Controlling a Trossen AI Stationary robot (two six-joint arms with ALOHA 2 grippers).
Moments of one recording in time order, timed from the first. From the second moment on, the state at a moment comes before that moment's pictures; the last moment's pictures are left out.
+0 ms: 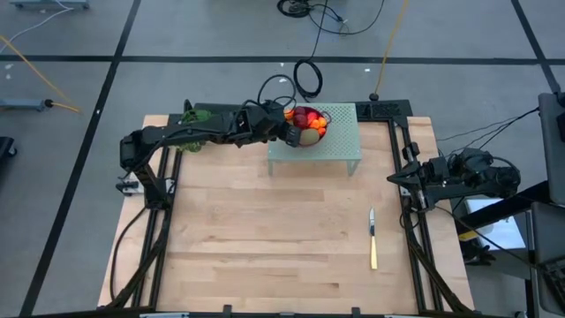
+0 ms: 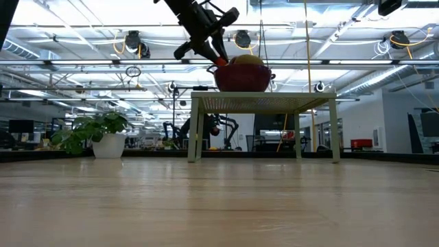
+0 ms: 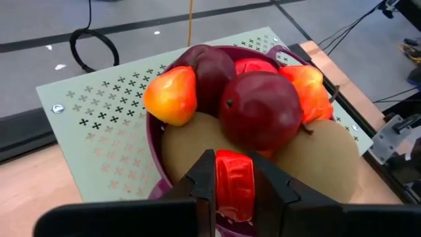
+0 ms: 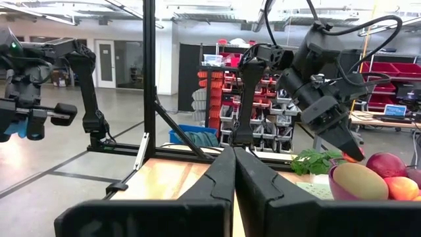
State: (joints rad) left arm 0.27 1.73 1.60 -0.53 -0.33 -0.66; right arm 0.13 0.10 0.55 -0.31 -0.02 -0.04
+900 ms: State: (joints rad) left arm 0.29 1.73 1.60 -0.52 -0.34 -0.58; right arm 0.13 0.10 0.55 -0.31 -0.02 -0.04
